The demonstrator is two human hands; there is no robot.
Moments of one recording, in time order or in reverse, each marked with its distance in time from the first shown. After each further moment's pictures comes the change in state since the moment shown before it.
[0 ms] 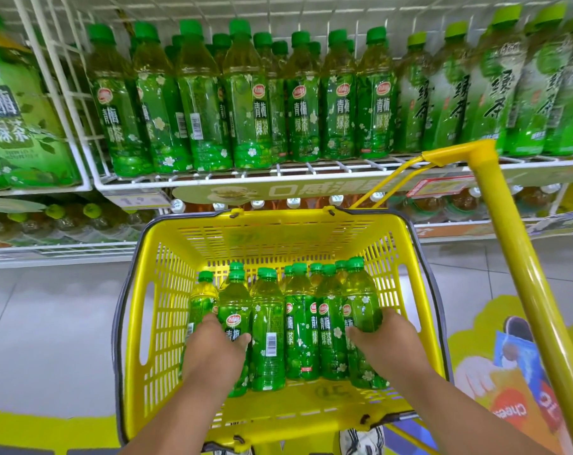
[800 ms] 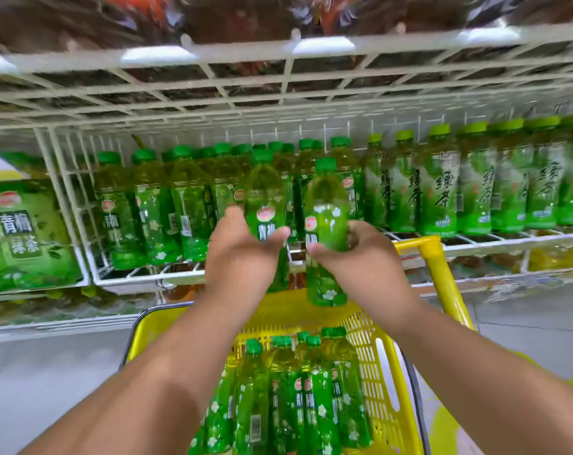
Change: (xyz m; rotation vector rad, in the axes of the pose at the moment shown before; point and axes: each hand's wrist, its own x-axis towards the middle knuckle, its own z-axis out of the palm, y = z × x) left_hand 0.018 0.248 -0.157 -0.332 0.316 0.377; right_hand 0.038 -0.193 -0.141 0.312 0.216 -0.407
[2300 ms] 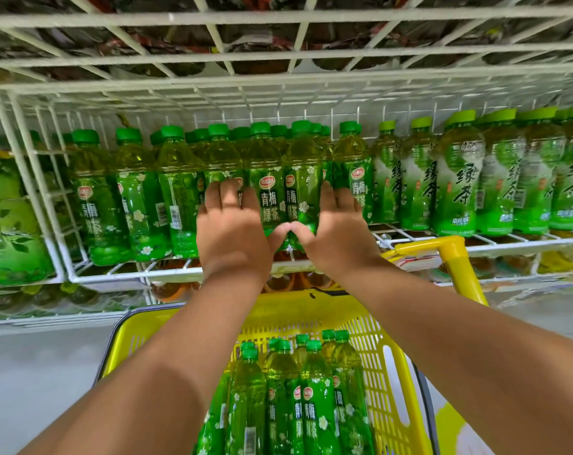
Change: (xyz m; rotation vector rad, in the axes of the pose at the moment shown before) left_hand 0.045 -0.032 0.038 0.735 0.219 0.421; right_hand 0.073 0.023 0.061 -0.608 0.050 -0.342
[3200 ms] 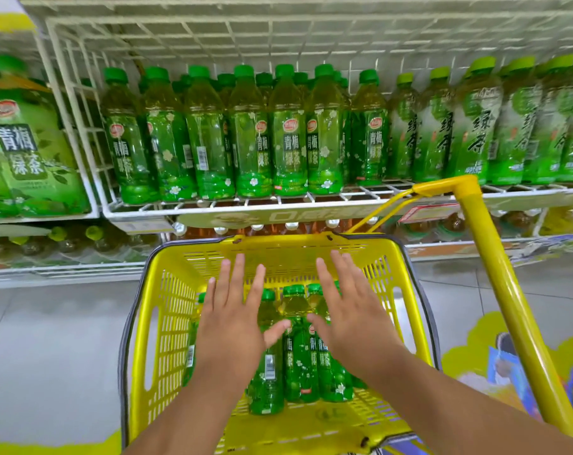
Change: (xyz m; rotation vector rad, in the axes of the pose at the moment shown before) left_hand -0.205 -0.065 0.036 -0.044 -0.426 0.170; right_hand -0.200 0.012 0.043 -0.231 -0.274 -0.234
